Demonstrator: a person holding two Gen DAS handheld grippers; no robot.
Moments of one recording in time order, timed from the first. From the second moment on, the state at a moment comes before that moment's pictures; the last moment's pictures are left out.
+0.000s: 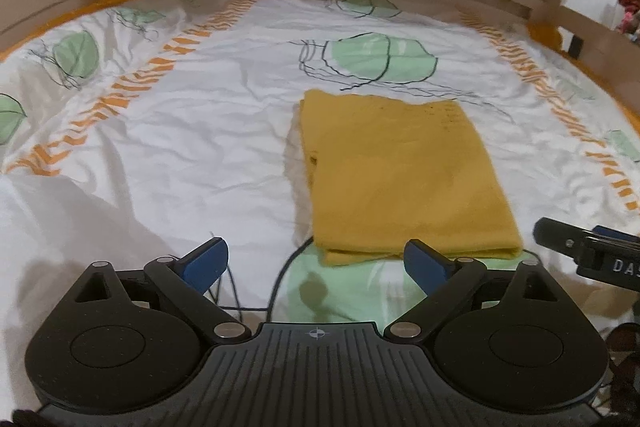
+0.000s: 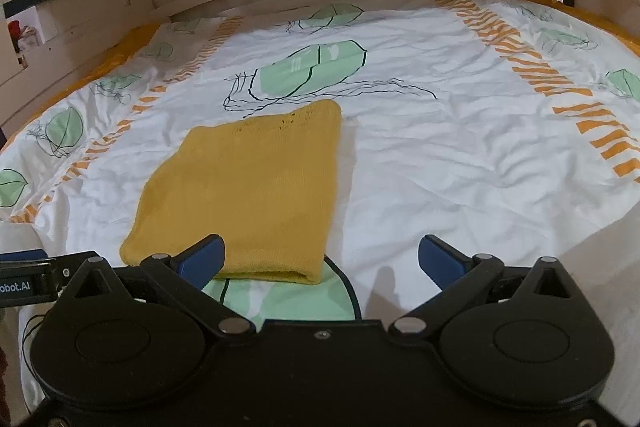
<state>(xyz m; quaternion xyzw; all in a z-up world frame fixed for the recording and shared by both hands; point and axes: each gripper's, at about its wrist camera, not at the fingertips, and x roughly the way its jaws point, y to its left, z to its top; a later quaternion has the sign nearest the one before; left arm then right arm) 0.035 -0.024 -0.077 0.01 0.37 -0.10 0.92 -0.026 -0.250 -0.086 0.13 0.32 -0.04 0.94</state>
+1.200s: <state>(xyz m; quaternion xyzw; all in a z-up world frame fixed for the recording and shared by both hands) 0.038 -0.032 -0.080 0.02 0.40 -0.07 0.91 -0.023 -0.247 -0.094 0.13 0.34 -0.04 0.93</state>
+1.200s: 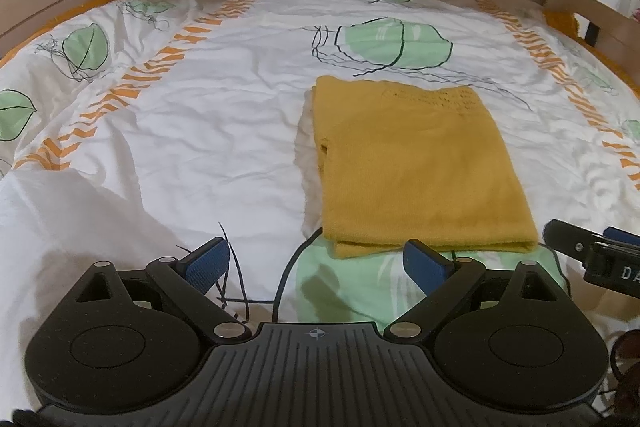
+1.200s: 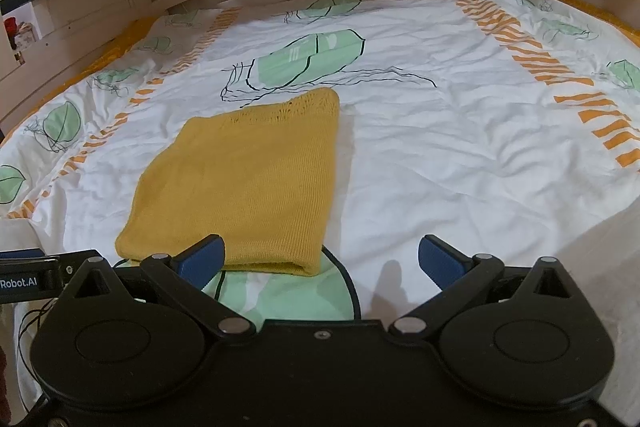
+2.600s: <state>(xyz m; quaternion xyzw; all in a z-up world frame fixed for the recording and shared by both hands) 0.045 -0.030 -0.084 0.00 0.41 -0.08 0.91 -0.023 -0.248 -0.096 0.13 0.35 -0.04 0.93</state>
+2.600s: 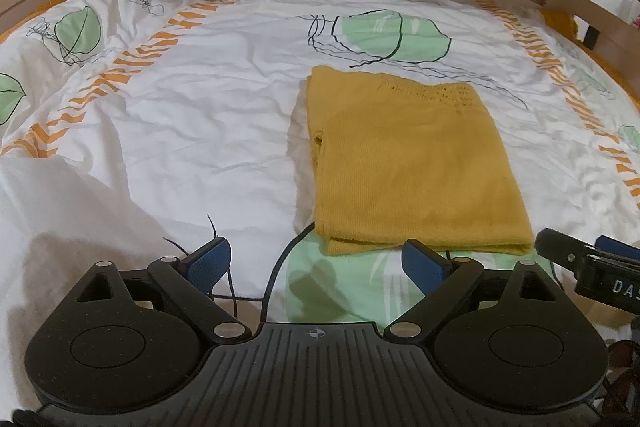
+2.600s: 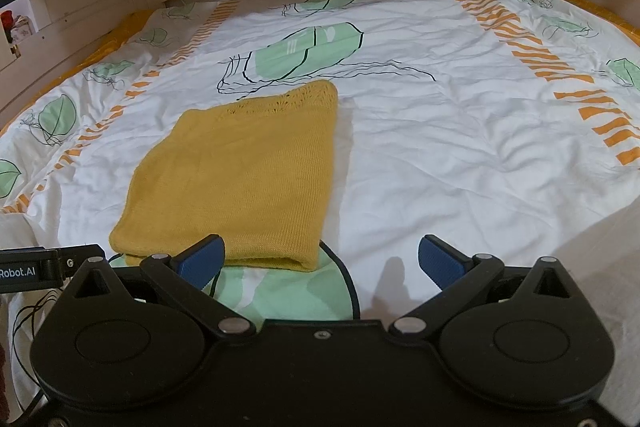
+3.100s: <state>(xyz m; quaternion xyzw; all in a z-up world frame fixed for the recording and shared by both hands) 0.046 -0.033 -0.085 0.01 0.41 -0.09 0.91 -0.022 -0.249 -0.097 0.13 0.35 -0.04 0.93</state>
